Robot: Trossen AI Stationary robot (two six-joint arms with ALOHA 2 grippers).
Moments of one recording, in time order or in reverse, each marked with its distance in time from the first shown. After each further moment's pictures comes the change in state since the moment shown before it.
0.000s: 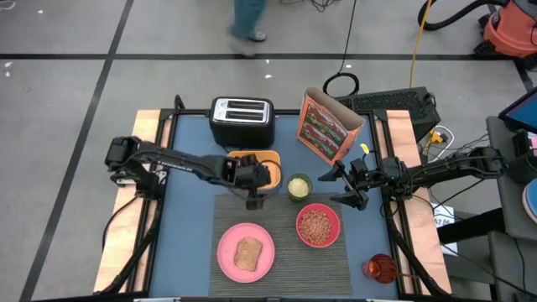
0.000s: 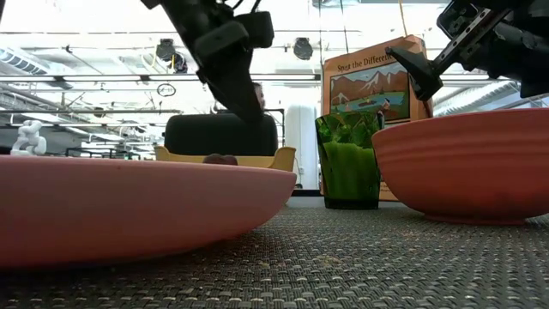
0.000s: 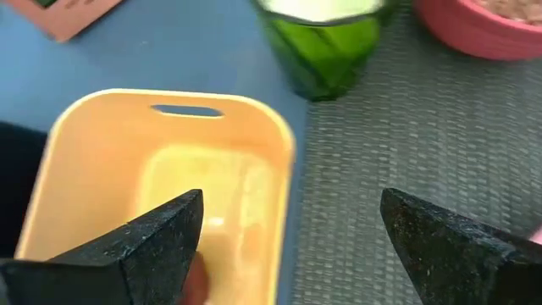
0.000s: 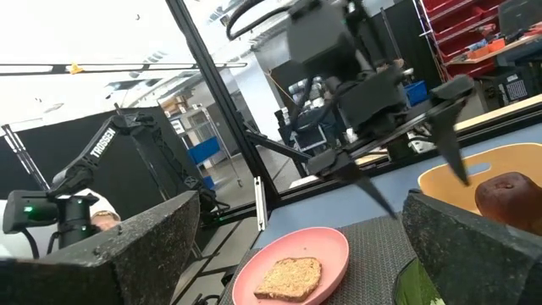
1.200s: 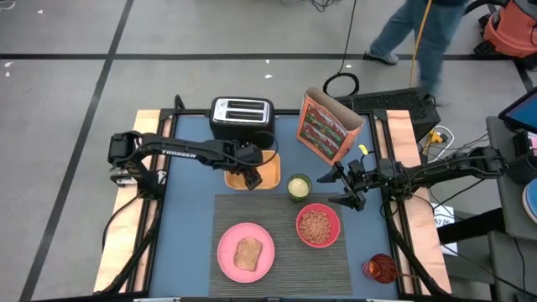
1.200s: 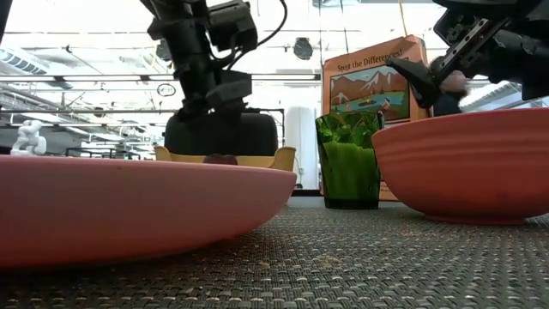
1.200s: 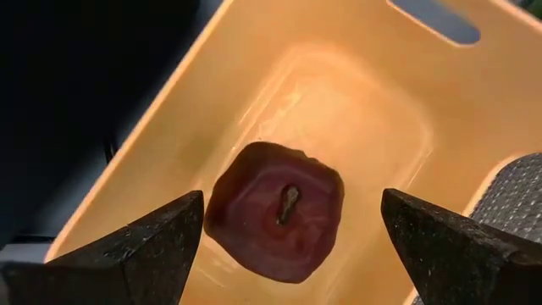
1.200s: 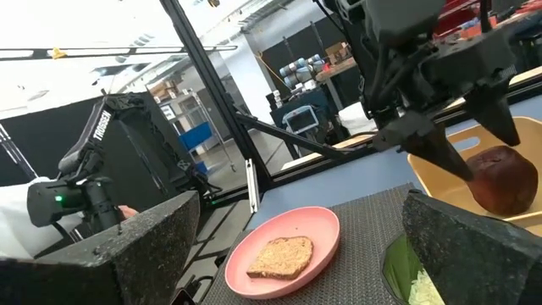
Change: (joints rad) left arm 0.198 0.002 -0.066 -0.122 0.001 -0.341; right arm 0.000 0.000 0.000 -0.066 0.000 -0.003
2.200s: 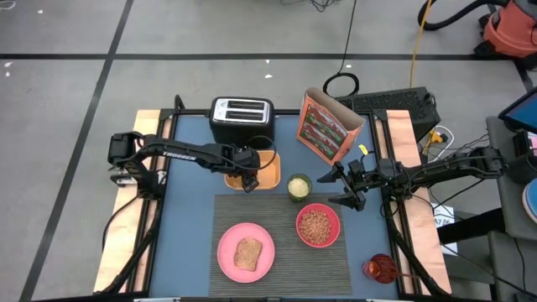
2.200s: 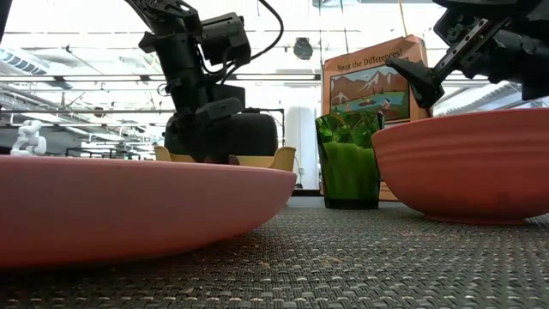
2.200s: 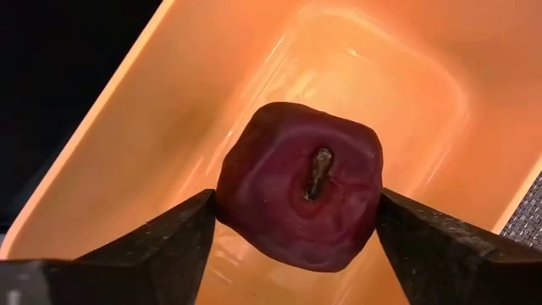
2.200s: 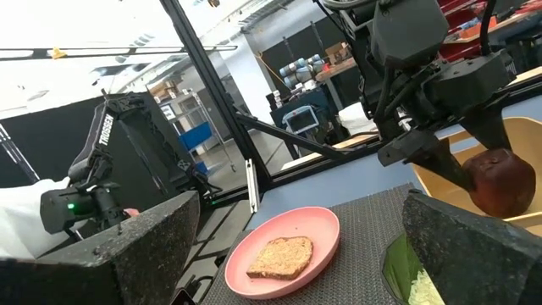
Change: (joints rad) left arm -0.002 0.000 -0.094 0.075 0.000 0.014; right arm 0.000 0.000 0.000 0.000 0.000 -0.001
